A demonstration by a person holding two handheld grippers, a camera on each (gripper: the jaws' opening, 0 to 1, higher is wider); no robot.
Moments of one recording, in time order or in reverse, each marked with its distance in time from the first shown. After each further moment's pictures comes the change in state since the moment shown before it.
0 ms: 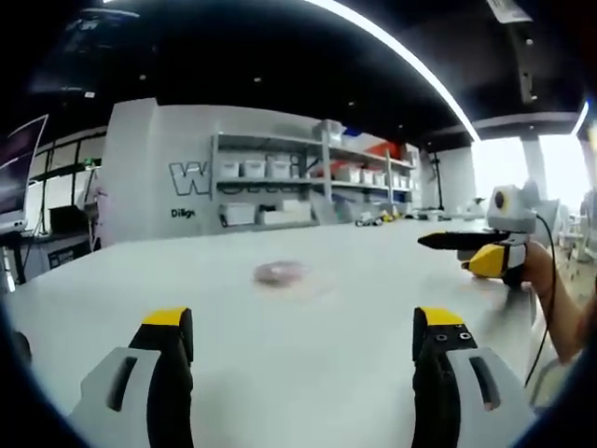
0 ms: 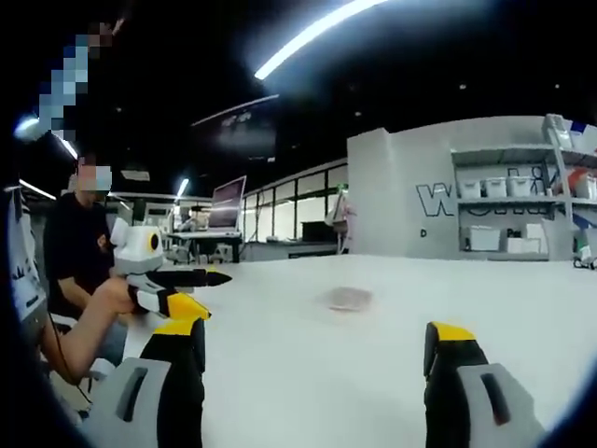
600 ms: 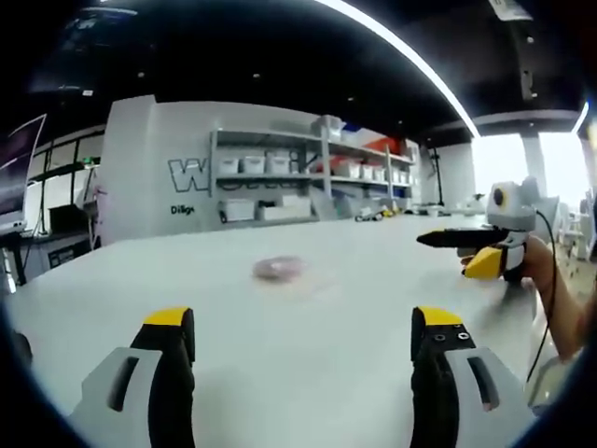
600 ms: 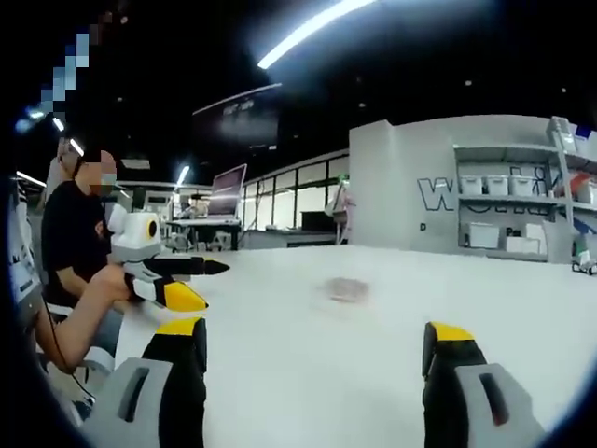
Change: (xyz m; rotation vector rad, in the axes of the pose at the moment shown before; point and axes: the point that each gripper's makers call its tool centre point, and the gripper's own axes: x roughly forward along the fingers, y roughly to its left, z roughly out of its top) left arm 0.003 0.002 -0.004 0.012 0.022 0.002; right arm 0.005 -0.004 -0.010 -0.040 0.058 -0.018
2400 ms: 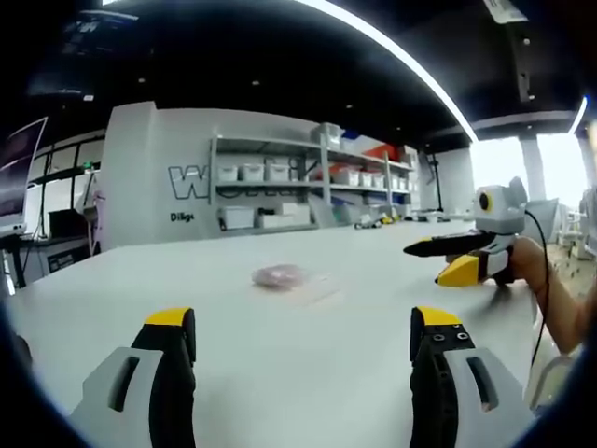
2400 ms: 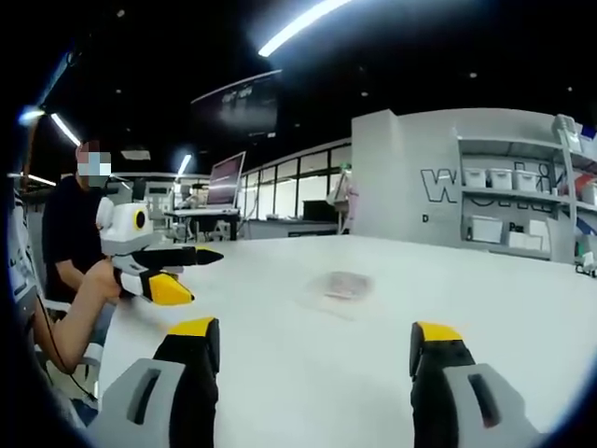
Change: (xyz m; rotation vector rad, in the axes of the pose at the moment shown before) left arm 0.000 -0.002 0.007 0.004 -0.040 -0.002; right arm 0.018 -0.007 -0.003 -0.002 0.042 0.016
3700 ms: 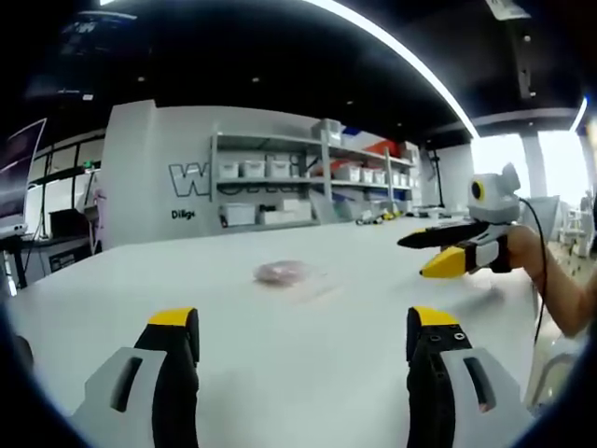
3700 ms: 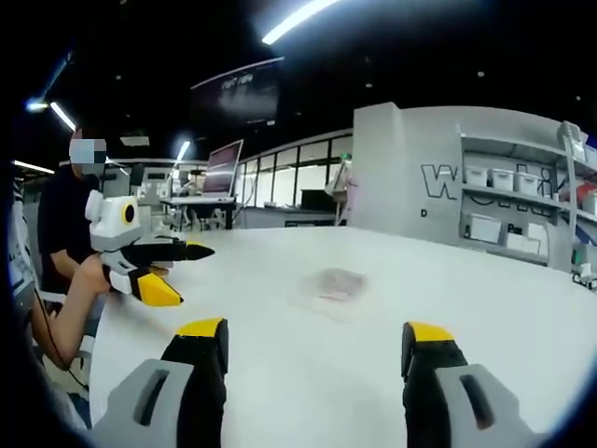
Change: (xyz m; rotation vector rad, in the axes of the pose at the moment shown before) left arm -0.001 -0.002 -0.003 0.004 0.019 0.006; right arm 0.008 -0.009 0.004 -0.037 0.059 -0.017
